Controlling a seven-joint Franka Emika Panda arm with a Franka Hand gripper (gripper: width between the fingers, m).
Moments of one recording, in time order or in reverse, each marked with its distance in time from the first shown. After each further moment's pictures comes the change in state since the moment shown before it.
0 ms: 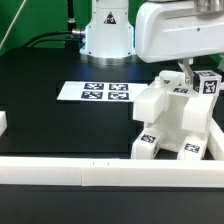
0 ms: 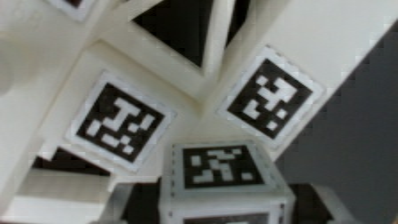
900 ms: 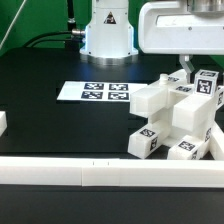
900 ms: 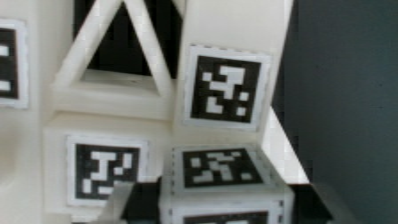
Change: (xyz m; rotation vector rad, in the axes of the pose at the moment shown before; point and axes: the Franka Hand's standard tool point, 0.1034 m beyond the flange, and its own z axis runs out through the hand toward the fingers) arm 0.000 -0.003 0.000 0.007 -0.003 0.586
